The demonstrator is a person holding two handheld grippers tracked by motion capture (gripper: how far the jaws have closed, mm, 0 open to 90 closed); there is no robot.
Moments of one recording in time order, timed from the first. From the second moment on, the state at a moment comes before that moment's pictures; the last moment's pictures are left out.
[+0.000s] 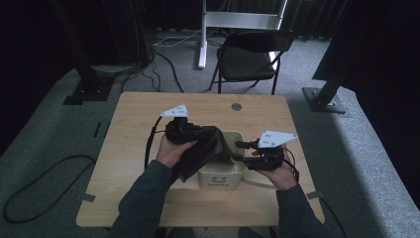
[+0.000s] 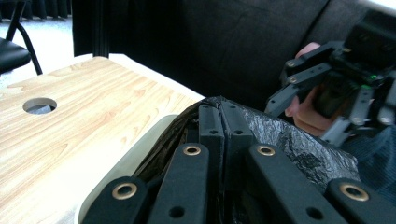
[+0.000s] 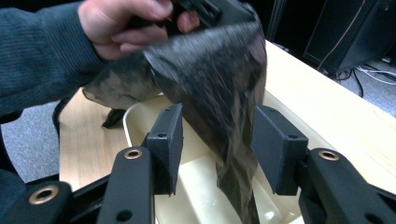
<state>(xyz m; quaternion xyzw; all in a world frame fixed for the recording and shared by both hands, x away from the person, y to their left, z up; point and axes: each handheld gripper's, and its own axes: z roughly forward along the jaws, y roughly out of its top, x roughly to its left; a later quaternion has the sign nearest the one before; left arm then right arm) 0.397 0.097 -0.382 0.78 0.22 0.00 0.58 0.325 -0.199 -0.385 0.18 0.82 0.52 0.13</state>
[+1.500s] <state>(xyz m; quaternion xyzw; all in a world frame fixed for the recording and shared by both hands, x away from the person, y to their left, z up) 0.365 0.141 -0.387 0.79 0.24 0.03 0.57 0.326 -0.192 -0.390 0.21 0.83 0.50 0.15</state>
